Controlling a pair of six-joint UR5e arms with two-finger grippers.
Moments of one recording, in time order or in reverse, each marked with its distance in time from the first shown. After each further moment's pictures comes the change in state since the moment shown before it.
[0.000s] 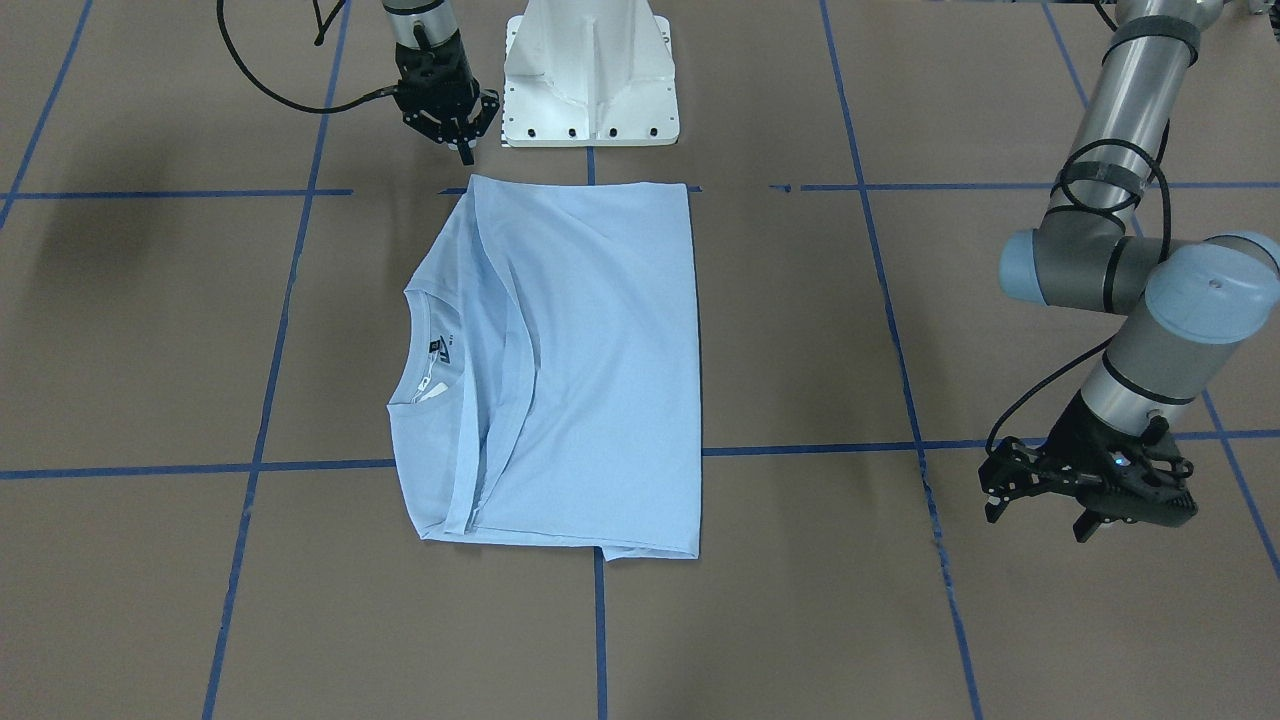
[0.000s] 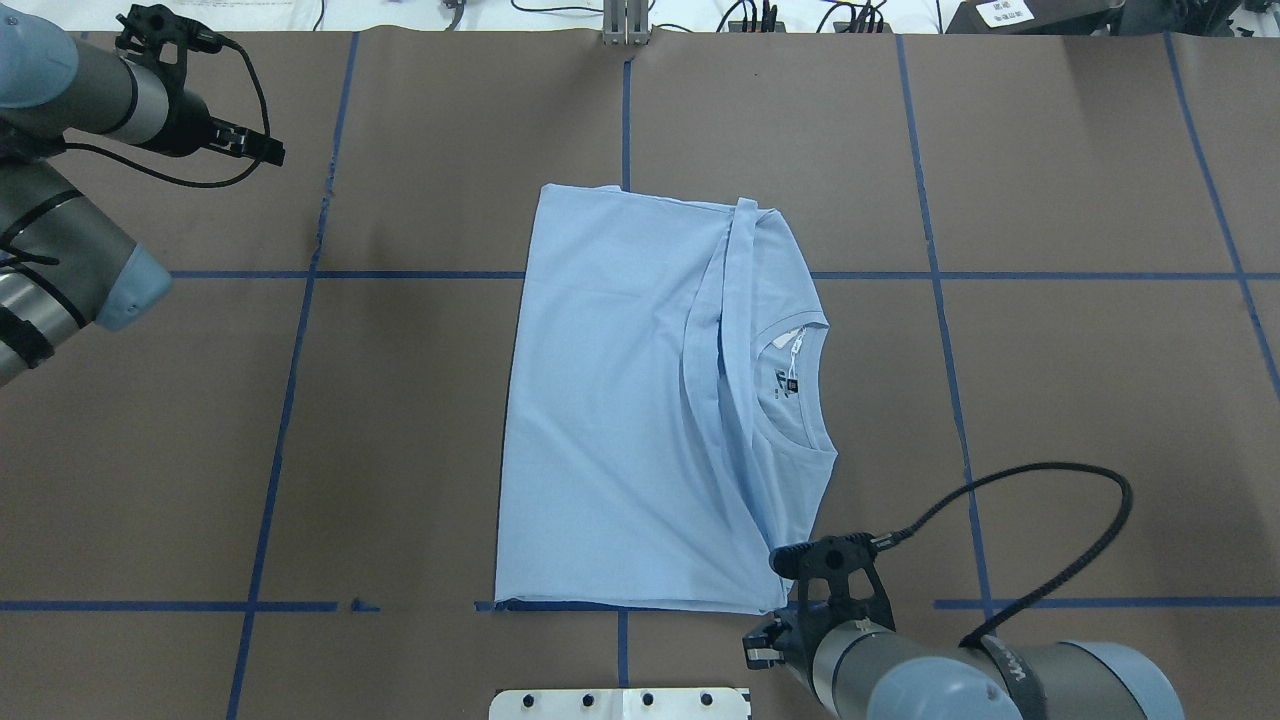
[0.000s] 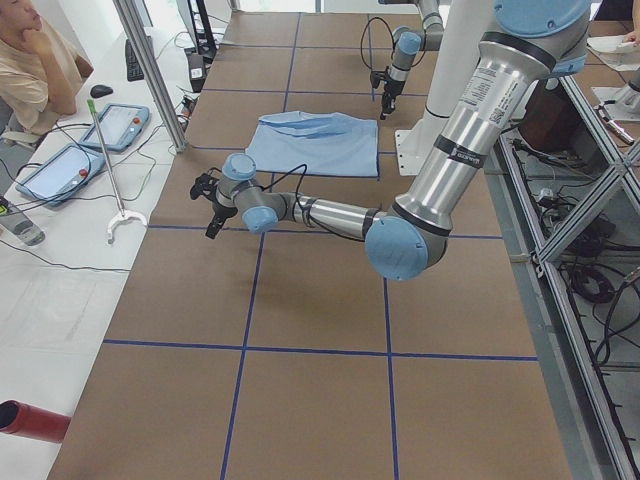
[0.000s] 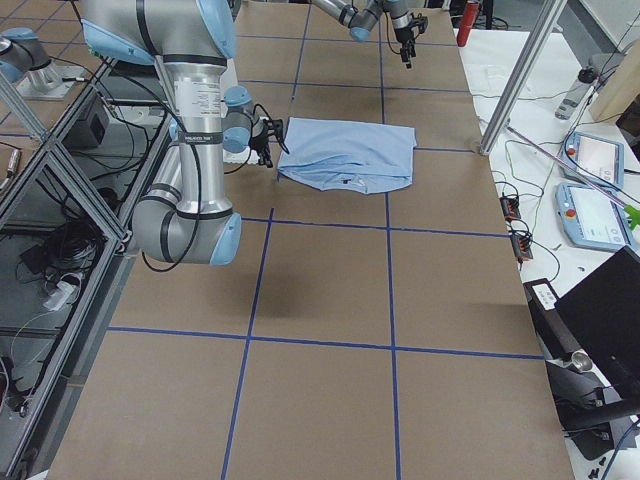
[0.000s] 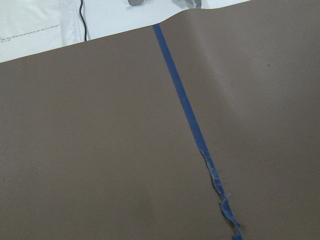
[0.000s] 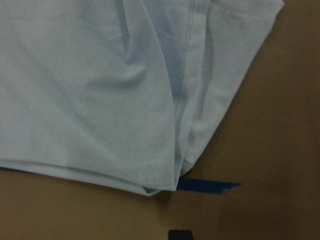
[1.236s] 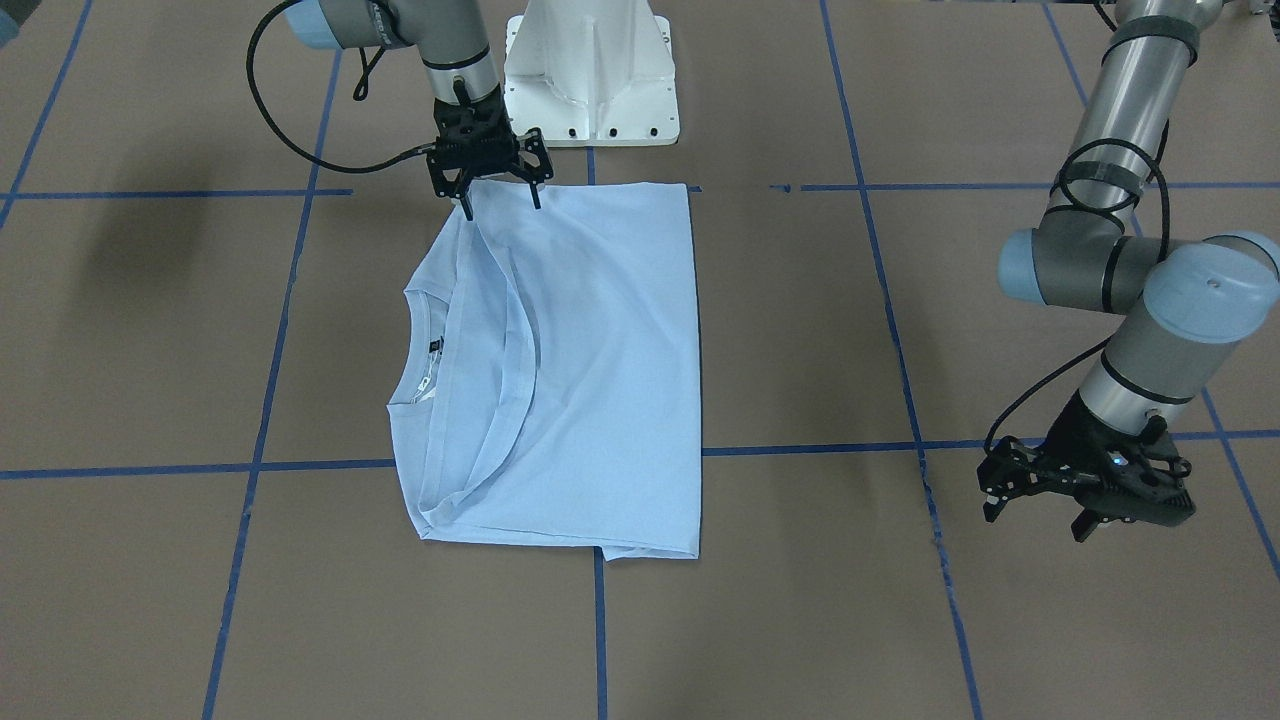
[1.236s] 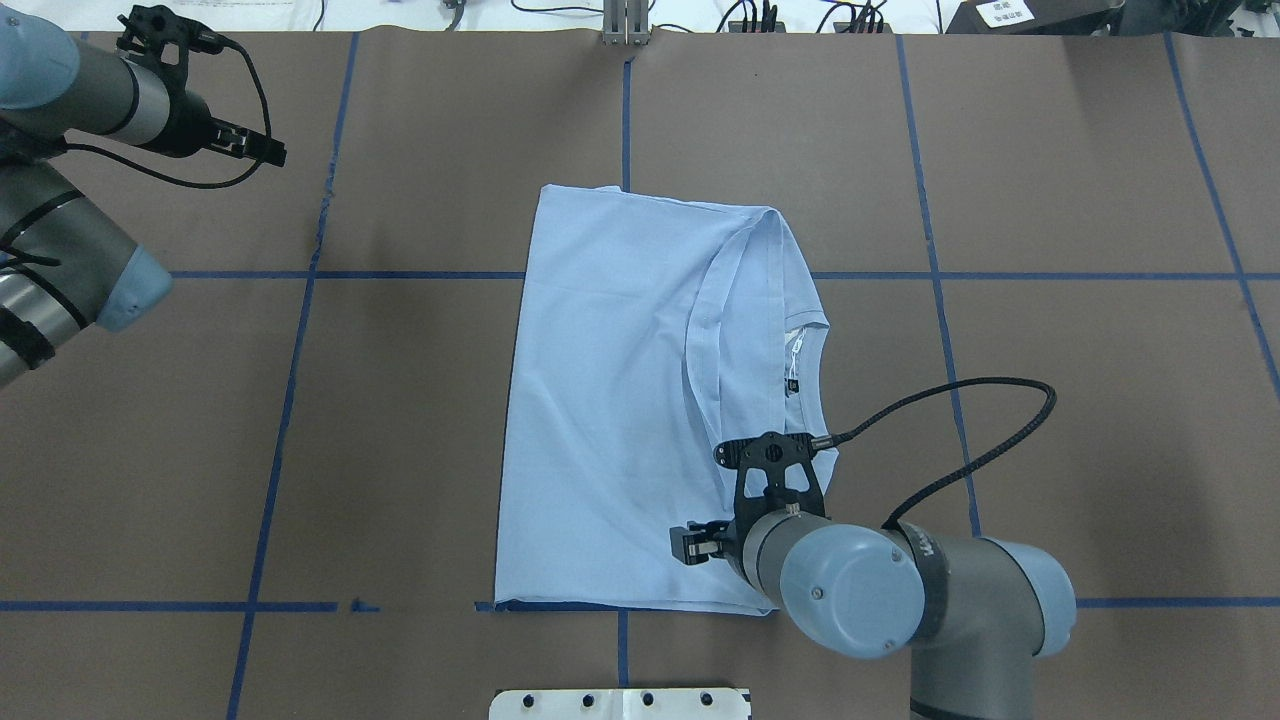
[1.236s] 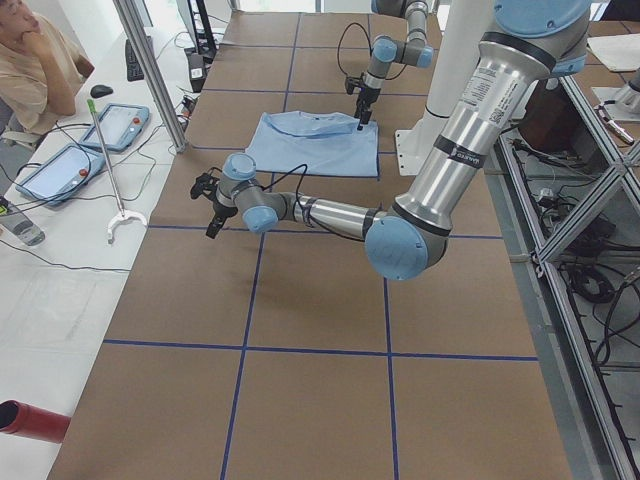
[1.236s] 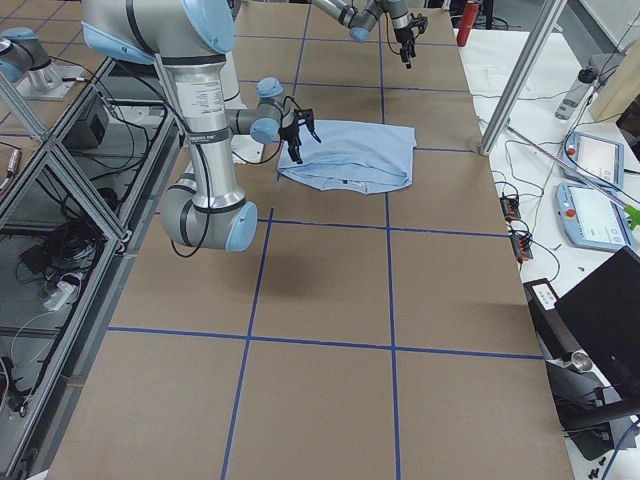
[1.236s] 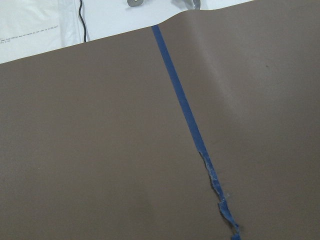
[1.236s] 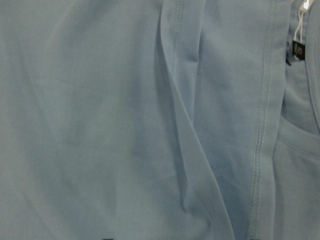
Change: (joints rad) left arm 0.002 0.000 -0.002 0.000 0.000 0.000; right arm 0.266 0.235 -0.187 0.005 0.142 -0.269
